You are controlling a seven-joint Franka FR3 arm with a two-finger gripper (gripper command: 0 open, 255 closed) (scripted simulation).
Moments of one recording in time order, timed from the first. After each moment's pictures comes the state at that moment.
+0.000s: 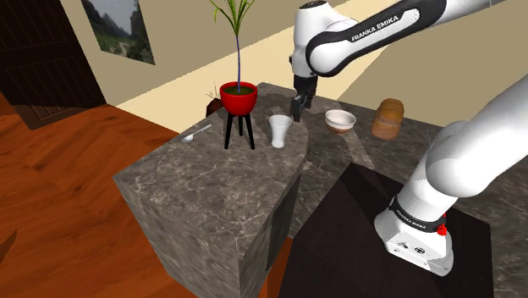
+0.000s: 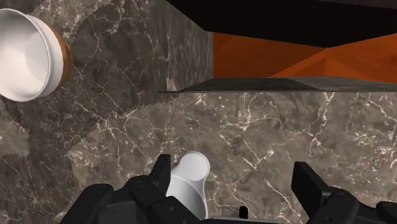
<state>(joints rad) -0.04 -0.31 0.05 -2.46 -0.19 2.15 -0.02</state>
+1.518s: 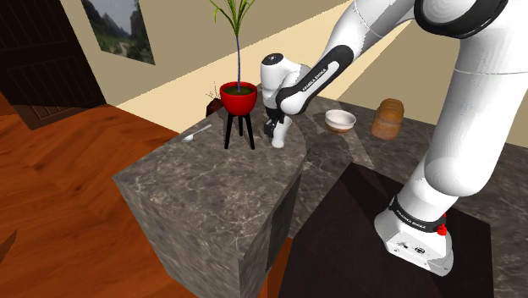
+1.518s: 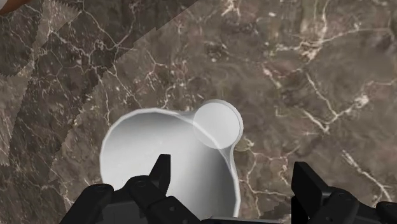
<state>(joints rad) -0.07 0.24 0.04 -2.22 -0.51 2.48 0.24</state>
